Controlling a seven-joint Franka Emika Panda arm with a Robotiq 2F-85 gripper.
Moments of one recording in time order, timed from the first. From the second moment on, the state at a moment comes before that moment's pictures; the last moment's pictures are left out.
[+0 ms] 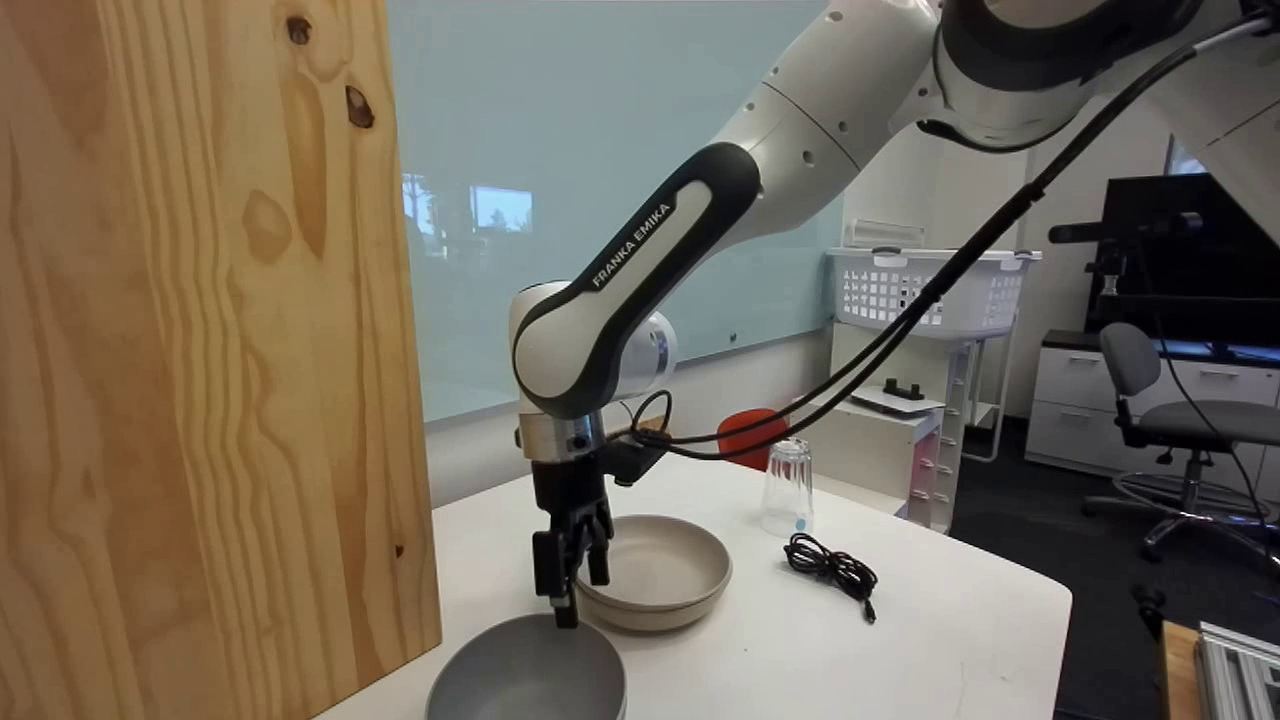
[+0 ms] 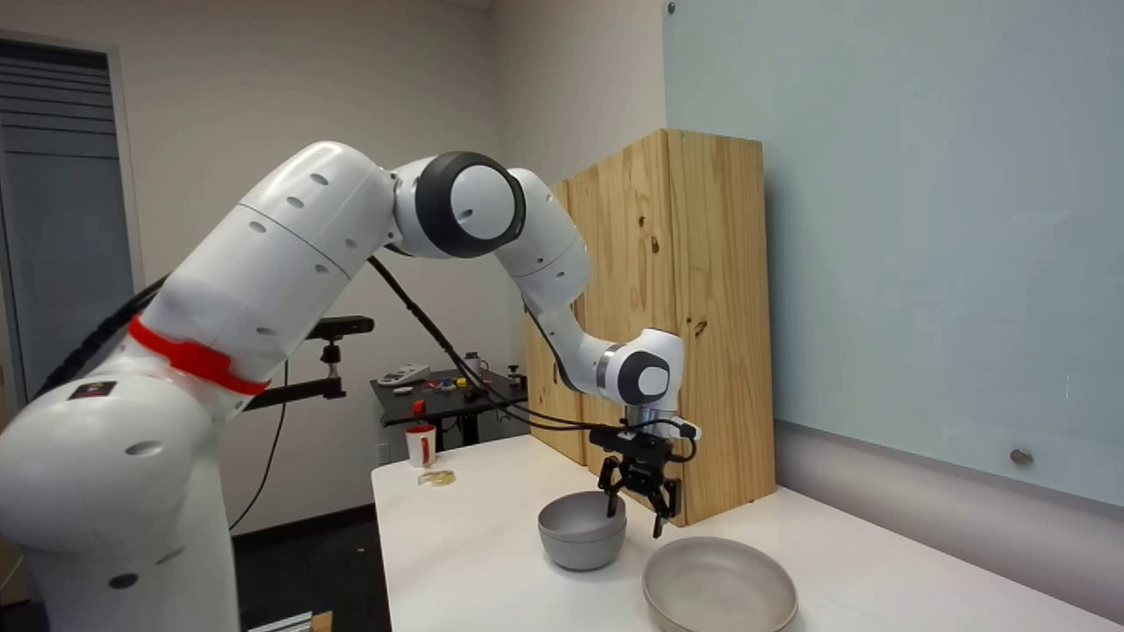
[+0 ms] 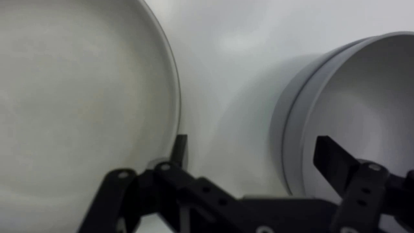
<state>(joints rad) 0.13 0.68 0.15 -1.75 -0.03 2.25 -0.22</state>
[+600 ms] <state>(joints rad) 0.12 0.68 0.18 -1.77 -0.01 2.25 -0.23</state>
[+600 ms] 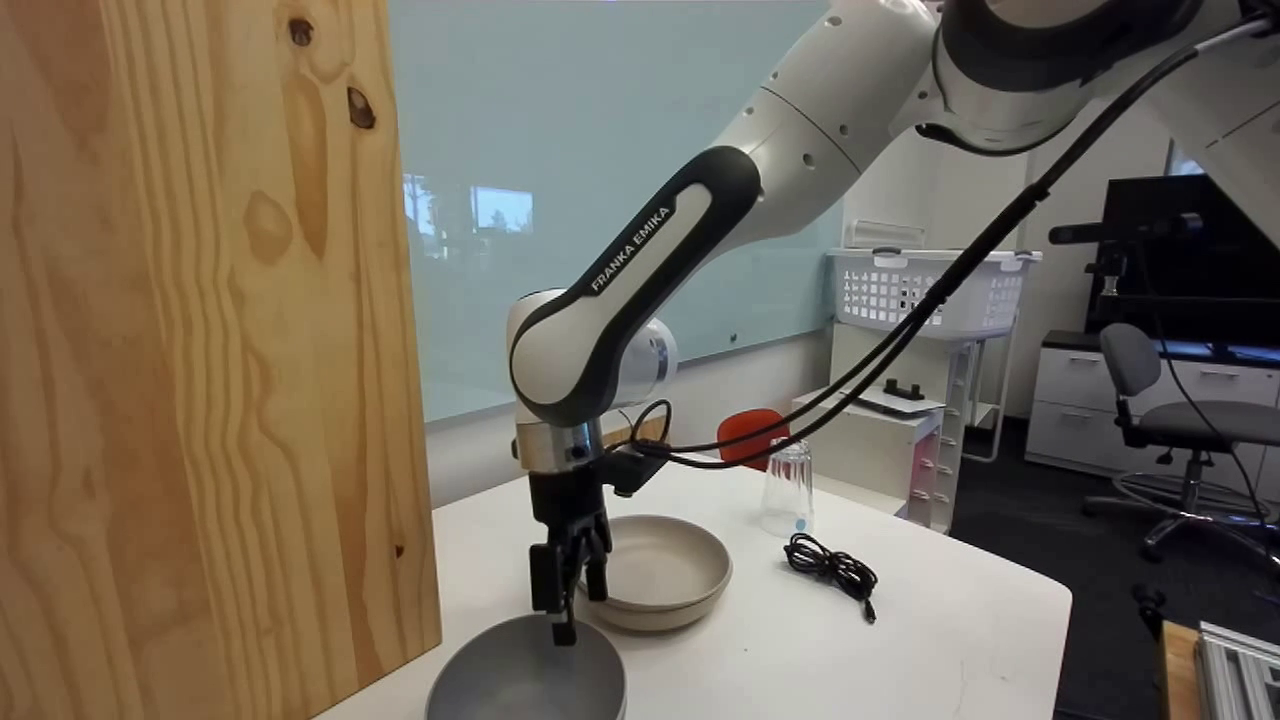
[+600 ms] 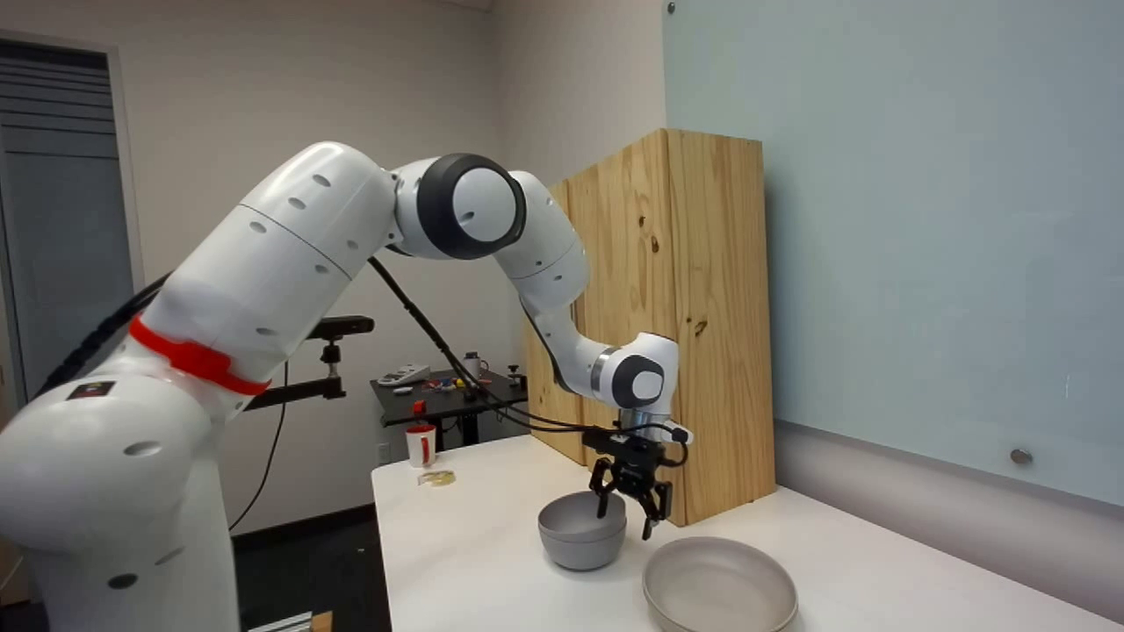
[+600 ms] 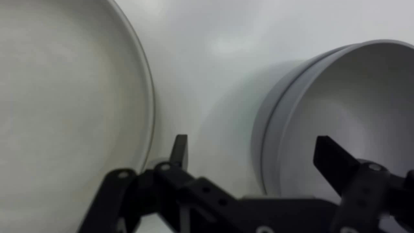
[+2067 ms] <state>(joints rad) 0.09 0.76 0.23 -1.77 0.03 2.36 -0.32</state>
